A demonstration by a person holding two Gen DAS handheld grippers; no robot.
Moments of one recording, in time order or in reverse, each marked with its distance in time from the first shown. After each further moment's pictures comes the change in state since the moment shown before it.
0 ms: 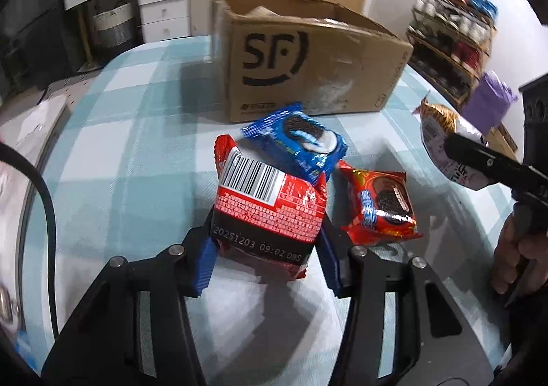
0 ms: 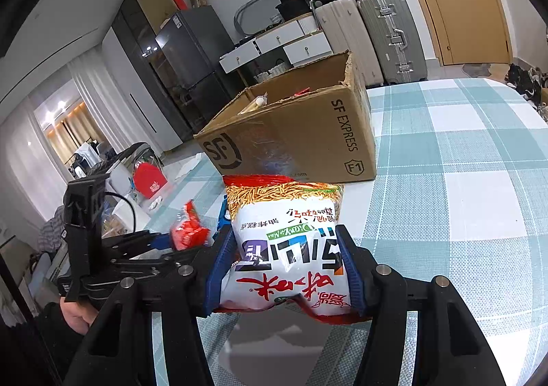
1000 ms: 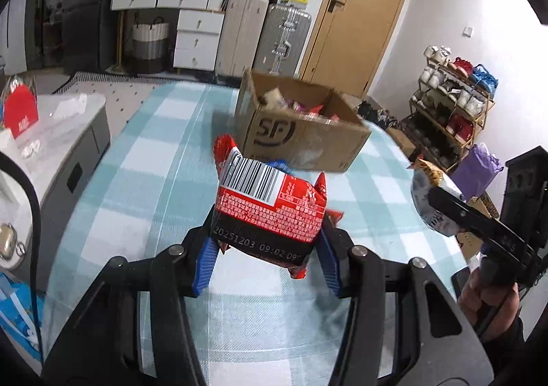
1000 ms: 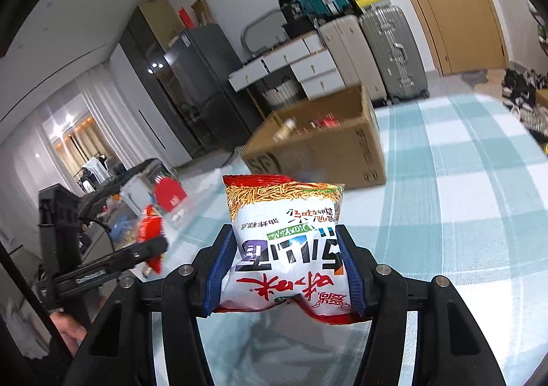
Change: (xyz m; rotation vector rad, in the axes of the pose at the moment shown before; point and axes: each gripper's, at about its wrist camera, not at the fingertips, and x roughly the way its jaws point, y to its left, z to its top) left arm -0.151 -0.007 -0.021 -0.168 -0.219 -0.031; right arm -0.084 0.054 -0.006 0.000 -0.098 0.031
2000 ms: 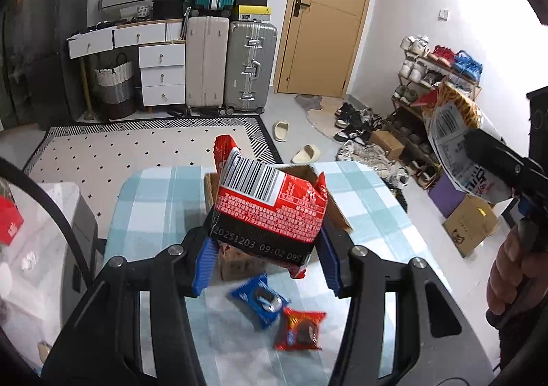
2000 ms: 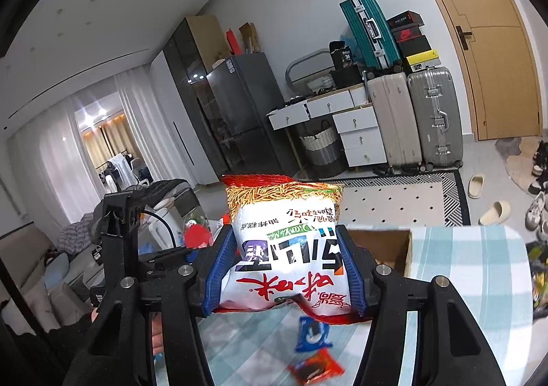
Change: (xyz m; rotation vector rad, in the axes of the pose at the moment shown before) left arm 0.014 -0.068 0.207 0.175 0.011 -0.032; right arm -0.018 0.066 0.203 -0.149 -0.094 0.092
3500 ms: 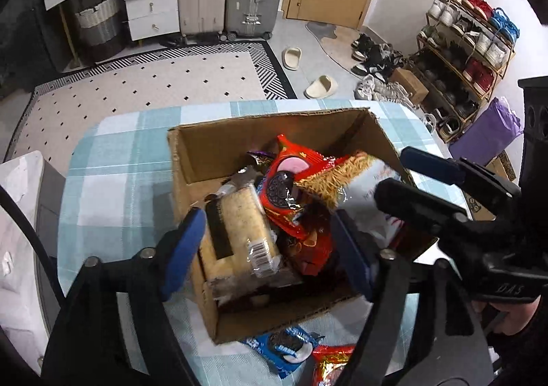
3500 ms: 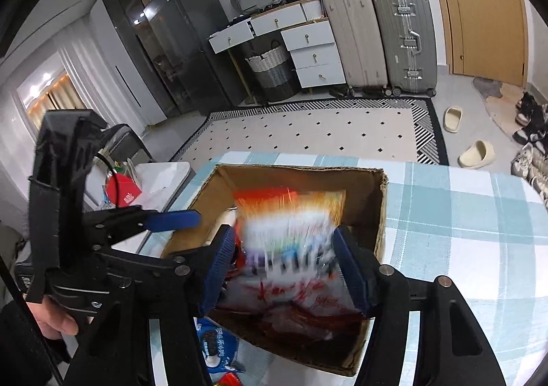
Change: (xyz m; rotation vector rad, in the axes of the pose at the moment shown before) left arm 0.259 0.032 -0.012 -0.026 0.325 0.021; right arm 0.203 -0.136 -0.059 0.062 0.335 -0.184
